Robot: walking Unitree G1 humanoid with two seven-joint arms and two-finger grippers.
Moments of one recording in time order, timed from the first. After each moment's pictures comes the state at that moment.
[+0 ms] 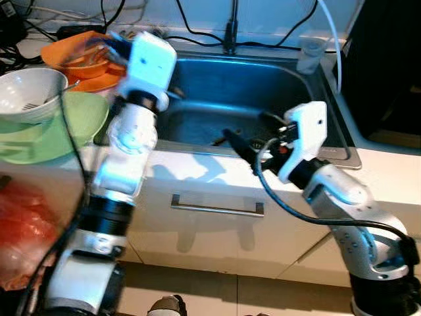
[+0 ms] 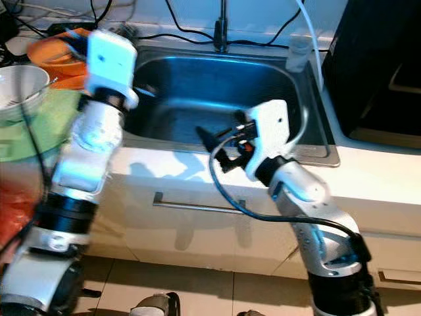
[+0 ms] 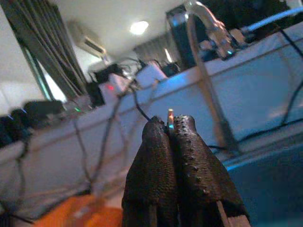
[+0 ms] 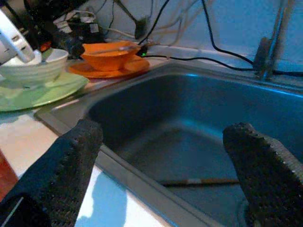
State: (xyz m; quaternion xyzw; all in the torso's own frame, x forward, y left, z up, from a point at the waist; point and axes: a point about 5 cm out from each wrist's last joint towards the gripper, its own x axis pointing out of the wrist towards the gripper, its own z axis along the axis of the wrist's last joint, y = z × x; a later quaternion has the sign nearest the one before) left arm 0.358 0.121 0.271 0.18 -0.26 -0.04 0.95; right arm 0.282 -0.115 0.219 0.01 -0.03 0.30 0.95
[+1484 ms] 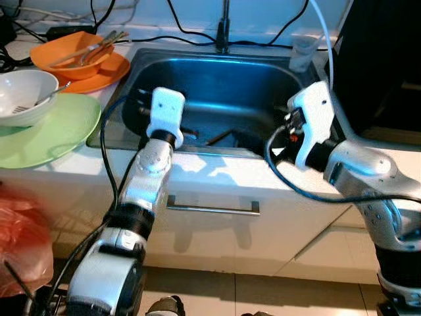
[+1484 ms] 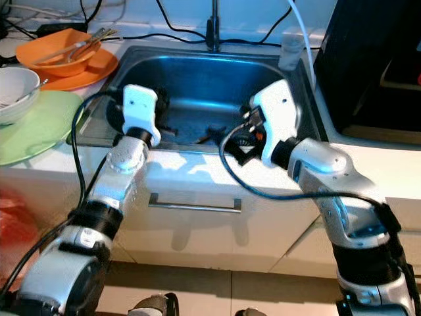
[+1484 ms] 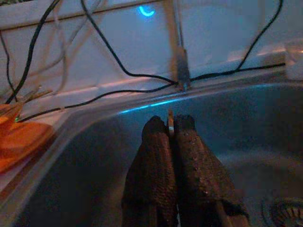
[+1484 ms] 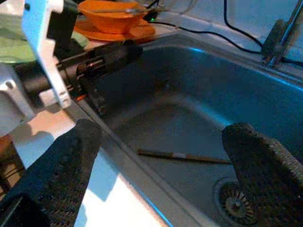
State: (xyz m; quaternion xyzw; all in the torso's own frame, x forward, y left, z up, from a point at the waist) left arm 0.383 0.115 0.191 0.08 -0.13 -0.06 0.99; right arm 0.294 -0.132 0.236 -0.07 0.03 0.35 0.93
